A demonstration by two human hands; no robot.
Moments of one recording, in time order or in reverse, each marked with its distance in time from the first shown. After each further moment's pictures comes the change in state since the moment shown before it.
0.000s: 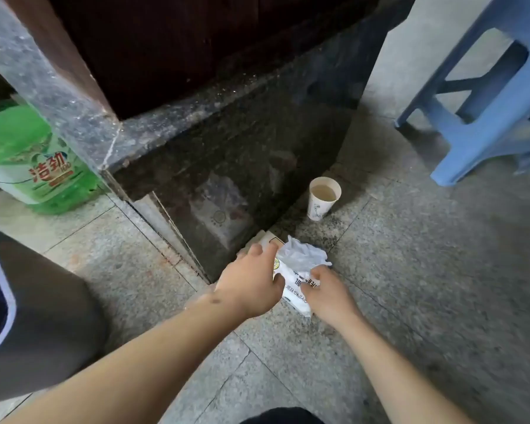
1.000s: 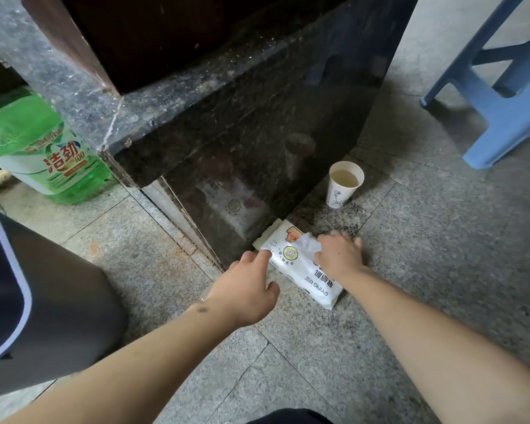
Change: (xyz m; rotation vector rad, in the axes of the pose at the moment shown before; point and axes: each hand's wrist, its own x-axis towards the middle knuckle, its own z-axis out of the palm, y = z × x) left_hand -0.018 -0.040 0.009 -0.023 -0.080 -0.094; right_hand 0.074 -0.024 0.008 -0.704 0.058 -0.143
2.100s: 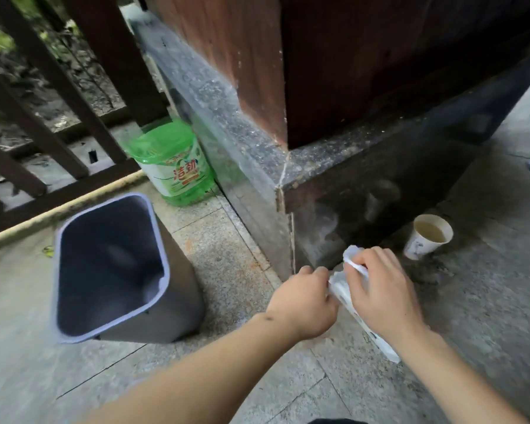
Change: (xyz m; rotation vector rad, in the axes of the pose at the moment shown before) left_hand -0.048 -0.002 -0.063 -0.151 0.143 -0.109; right_hand -0.097 -0.084 -0.107 0.519 0.479 -0.539
